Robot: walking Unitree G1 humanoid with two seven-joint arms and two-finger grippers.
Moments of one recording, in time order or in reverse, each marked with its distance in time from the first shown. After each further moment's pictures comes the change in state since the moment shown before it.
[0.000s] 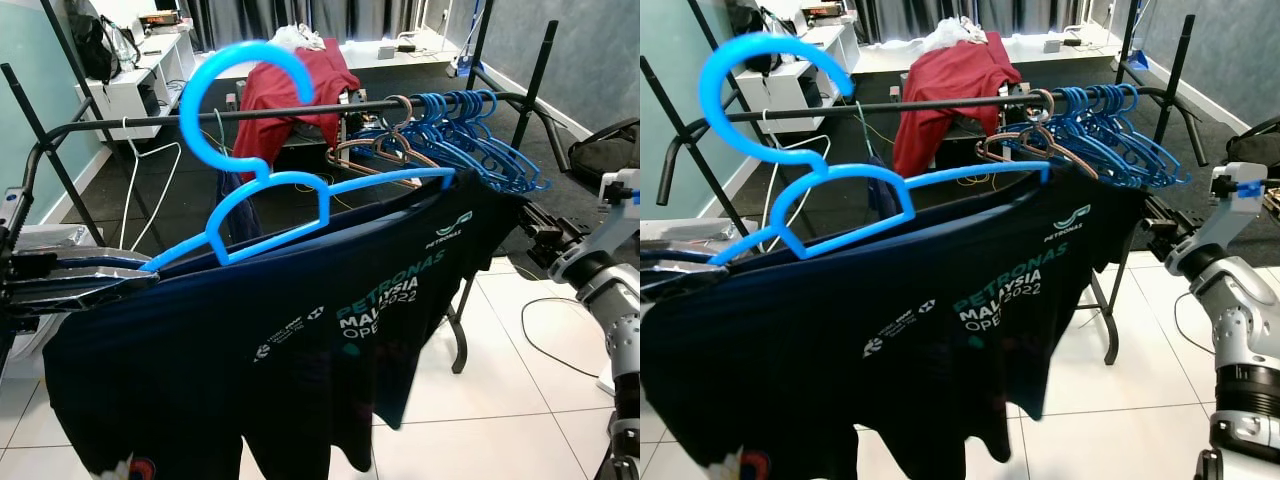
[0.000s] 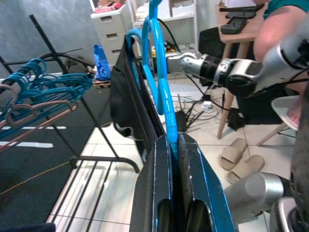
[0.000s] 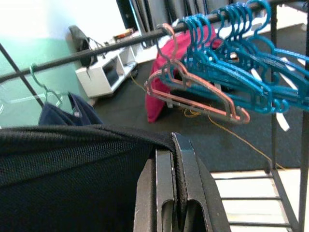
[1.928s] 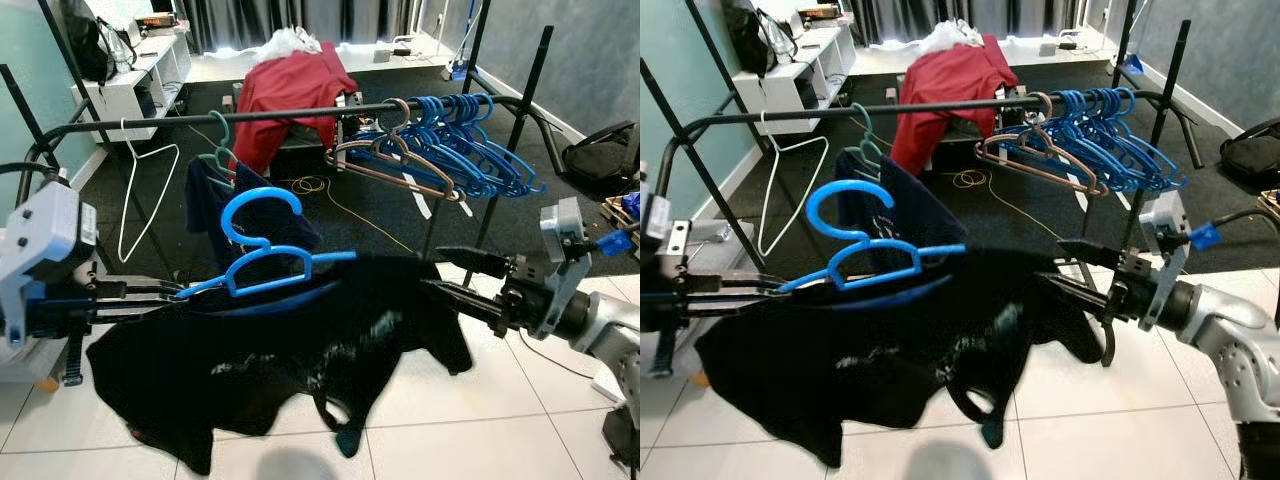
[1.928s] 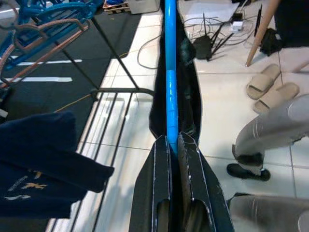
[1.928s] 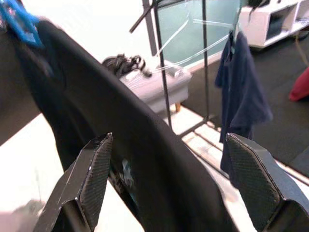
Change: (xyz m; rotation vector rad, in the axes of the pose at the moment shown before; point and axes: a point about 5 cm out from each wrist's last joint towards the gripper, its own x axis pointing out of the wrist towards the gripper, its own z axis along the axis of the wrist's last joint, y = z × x) left arm 0.002 0.024 -0.048 0.085 0.366 0.060; right arm -0.049 0.070 -0.004 -0.121 0.248 0.811
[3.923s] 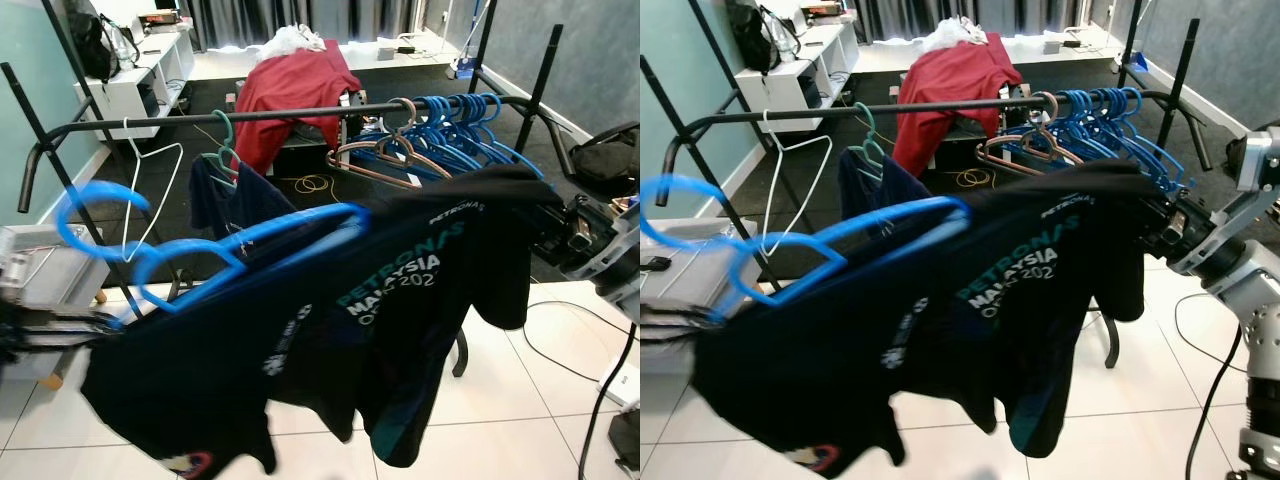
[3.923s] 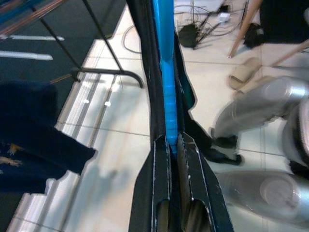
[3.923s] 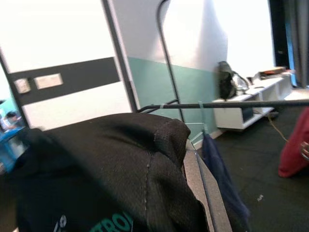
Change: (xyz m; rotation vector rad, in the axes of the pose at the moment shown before) left arm -0.010 -0.017 -0.038 -0.100 0.046 -0.082; right arm -0.010 -0.028 0.052 0.065 -0.449 -0.168
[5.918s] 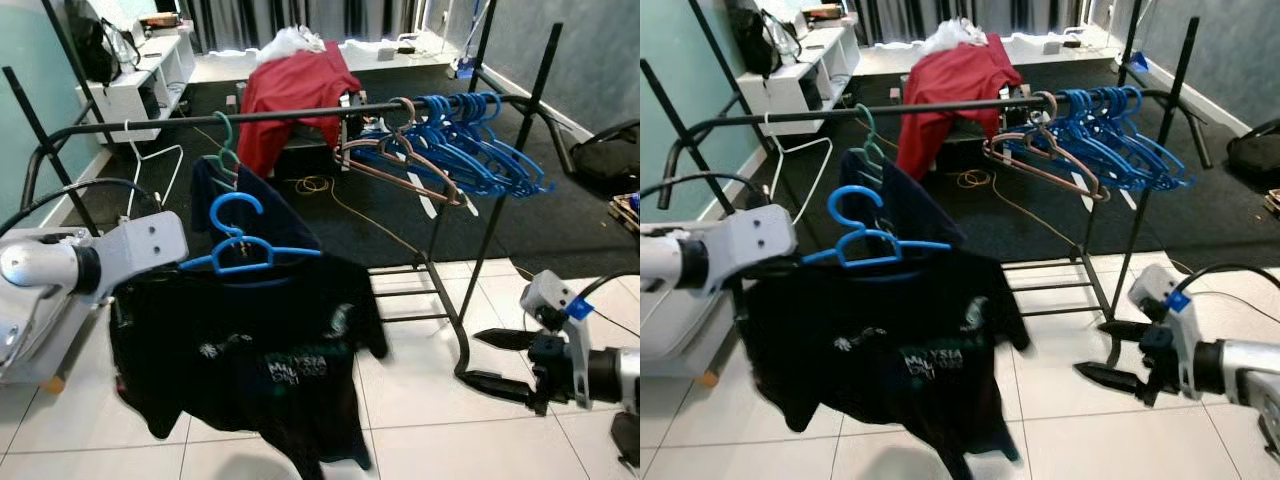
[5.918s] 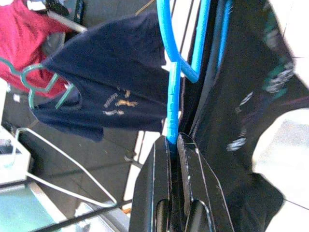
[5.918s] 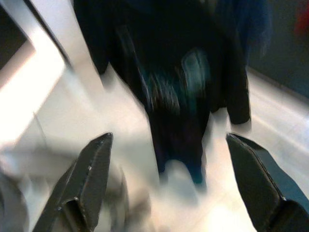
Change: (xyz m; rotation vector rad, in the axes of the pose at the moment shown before) left arm 0.056 0.077 -0.026 0.319 0.389 0.405; right arm -0.042 0.038 -0.054 -0.082 0.617 0.131
